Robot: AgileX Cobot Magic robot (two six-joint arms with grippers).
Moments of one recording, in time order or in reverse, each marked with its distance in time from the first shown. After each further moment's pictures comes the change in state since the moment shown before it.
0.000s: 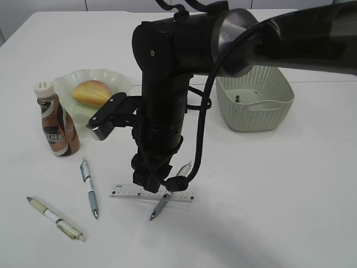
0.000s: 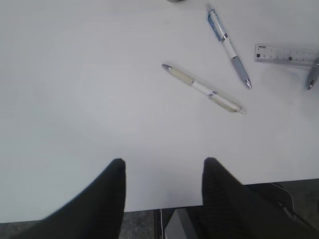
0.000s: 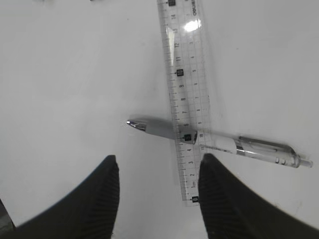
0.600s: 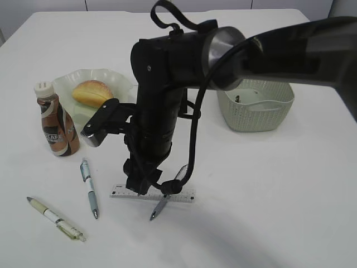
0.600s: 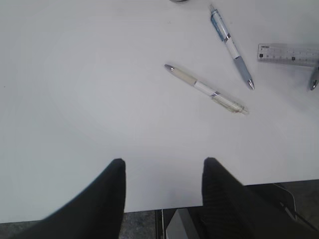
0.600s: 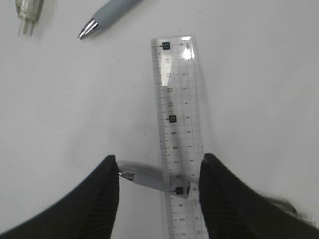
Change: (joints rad) left arm 0.000 0.000 0.000 -0.001 0.000 0.000; right arm 0.000 0.048 0.000 0.035 -0.119 -0.077
